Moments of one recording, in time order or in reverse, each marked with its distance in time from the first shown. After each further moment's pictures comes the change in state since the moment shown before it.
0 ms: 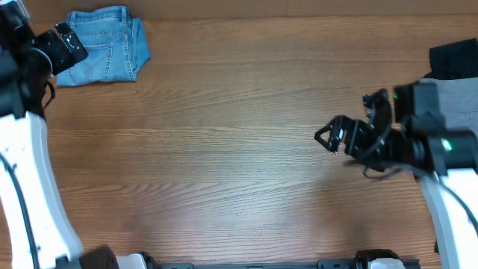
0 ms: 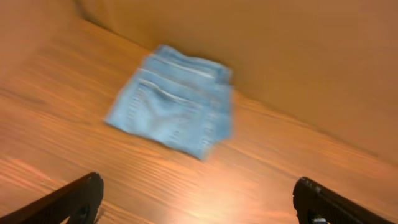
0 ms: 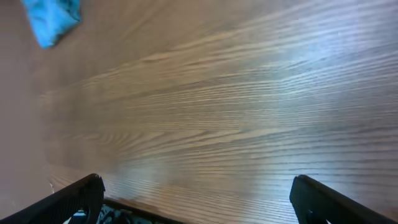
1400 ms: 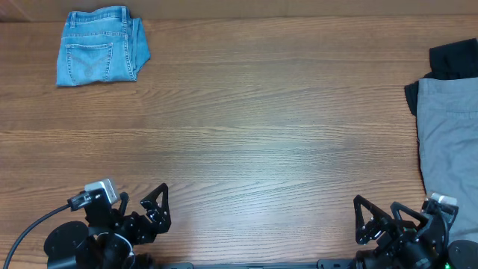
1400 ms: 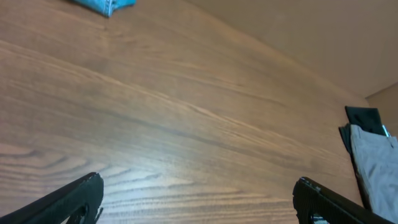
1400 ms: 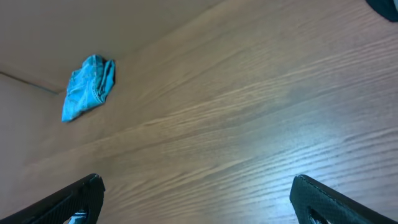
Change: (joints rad) left arm -0.101 -1.210 -0.916 -0.240 0.289 -0.109; right arm 0.000 -0.871 -0.240 -0.023 0.272 0.105
